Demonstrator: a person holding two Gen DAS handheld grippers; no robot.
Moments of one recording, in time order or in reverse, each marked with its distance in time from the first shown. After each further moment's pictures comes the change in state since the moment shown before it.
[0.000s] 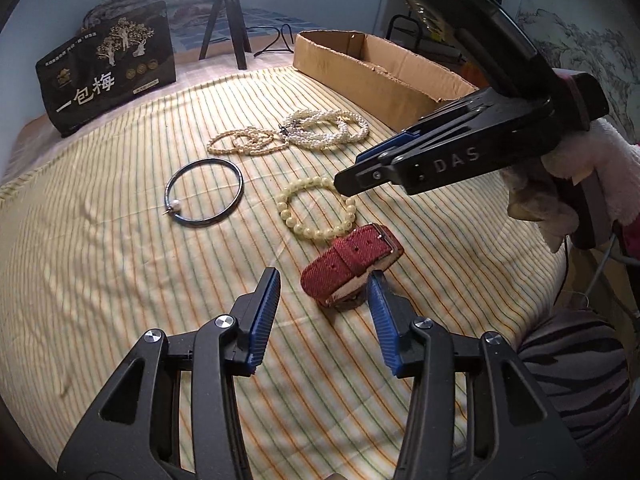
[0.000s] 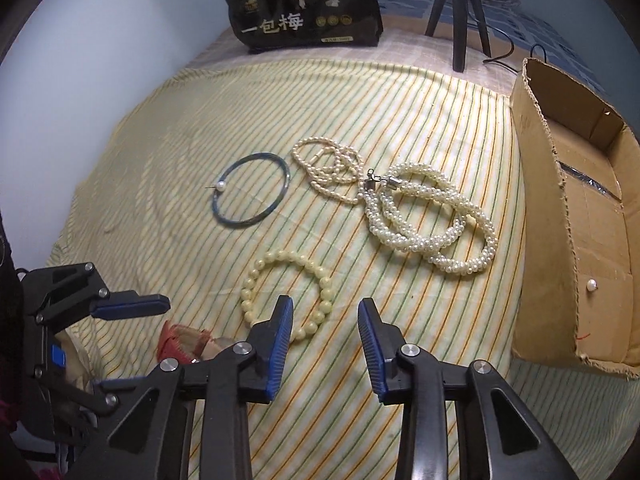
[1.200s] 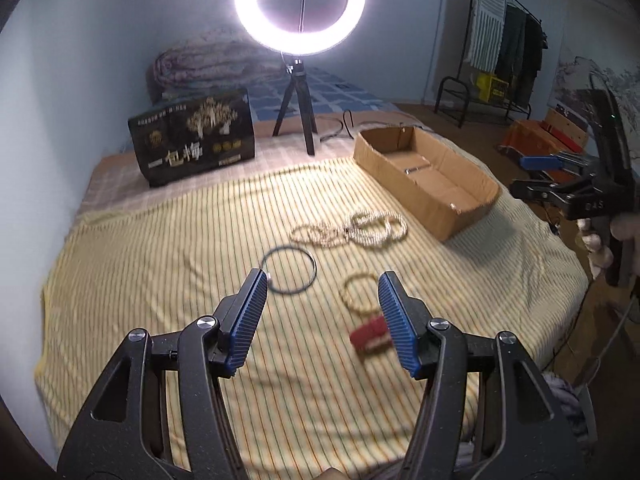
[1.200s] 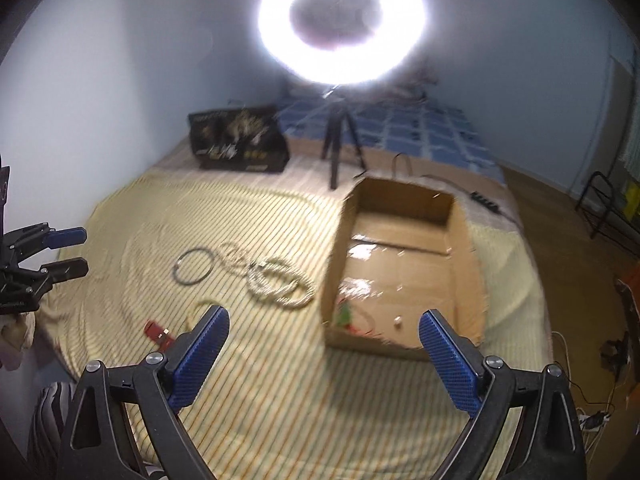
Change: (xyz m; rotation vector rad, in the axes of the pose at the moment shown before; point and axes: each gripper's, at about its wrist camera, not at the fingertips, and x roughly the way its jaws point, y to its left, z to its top) left arm -0.106 0.008 0.028 -0.108 -0.193 0.179; right arm -0.163 -0.045 -0.056 -0.004 -0.373 -0.220
